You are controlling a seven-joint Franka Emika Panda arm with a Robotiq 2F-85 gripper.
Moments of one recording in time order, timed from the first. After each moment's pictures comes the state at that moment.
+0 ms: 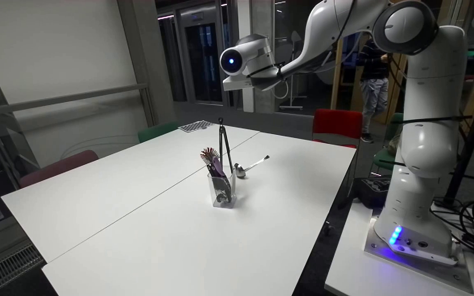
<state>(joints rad) 0.06 0.12 0.06 -1.74 -1.65 2.05 1.82</state>
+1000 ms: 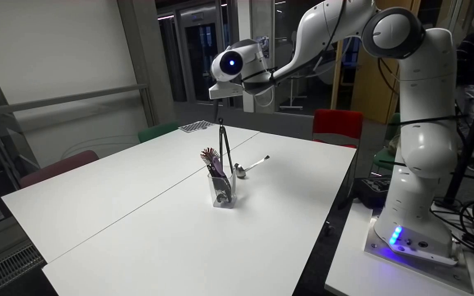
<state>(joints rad) 0.07 0.19 0.07 -1.67 -1.65 2.35 1.82</state>
